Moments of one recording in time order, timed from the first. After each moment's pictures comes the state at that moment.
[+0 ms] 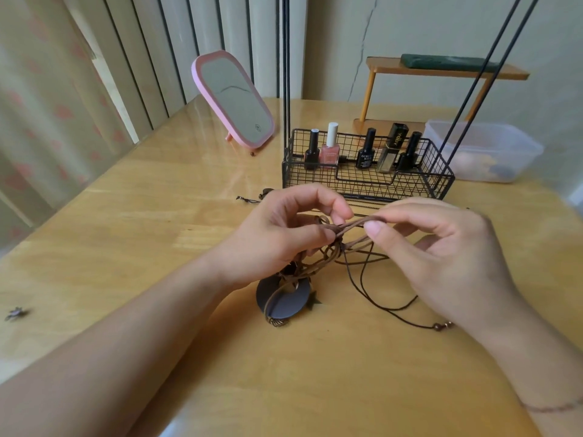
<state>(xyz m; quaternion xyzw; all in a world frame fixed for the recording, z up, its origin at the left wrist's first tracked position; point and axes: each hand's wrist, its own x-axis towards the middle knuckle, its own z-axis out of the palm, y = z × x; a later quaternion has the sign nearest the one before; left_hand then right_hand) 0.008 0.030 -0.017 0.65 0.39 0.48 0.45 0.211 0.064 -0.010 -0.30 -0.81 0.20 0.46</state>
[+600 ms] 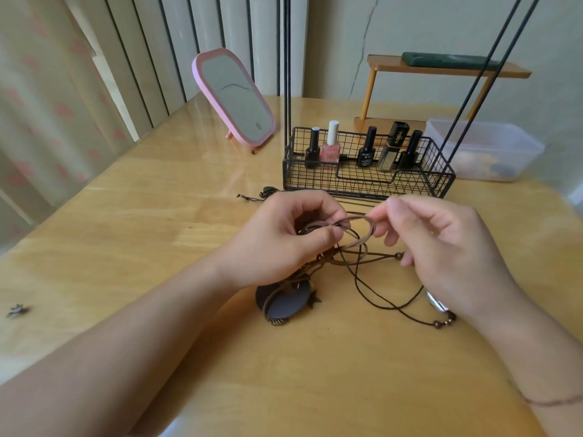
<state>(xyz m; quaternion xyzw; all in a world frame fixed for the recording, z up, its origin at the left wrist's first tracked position) 0.009 0.032 -0.023 0.71 0.43 0.46 0.33 0.215 0.069 -0.010 -0.35 -0.78 0.31 0.41</state>
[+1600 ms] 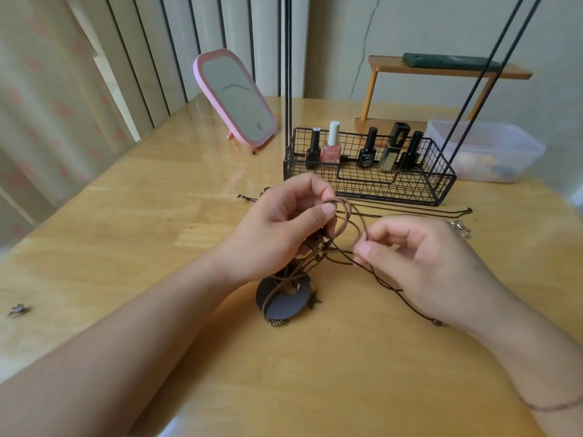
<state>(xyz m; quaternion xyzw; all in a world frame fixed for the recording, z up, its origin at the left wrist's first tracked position) 0.009 0.033 -0.021 0.63 0.39 0.52 0.43 0.210 0.063 -0.009 -0.36 -0.81 0.35 0.30</state>
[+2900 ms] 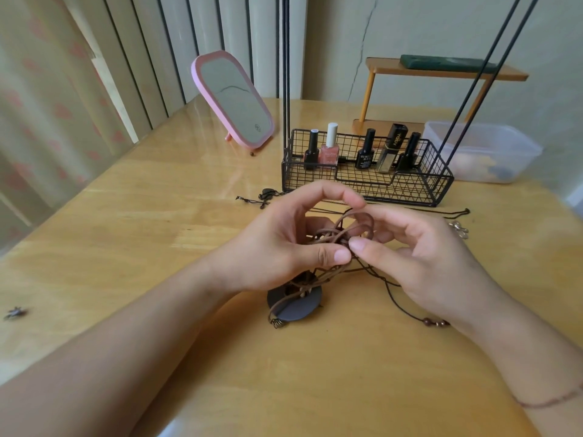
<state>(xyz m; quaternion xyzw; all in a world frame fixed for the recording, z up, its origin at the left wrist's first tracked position) 0.010 0.033 -0.023 0.68 0.32 0.48 0.45 0.211 0.069 -0.015 -0.35 -0.79 0.39 0.33</state>
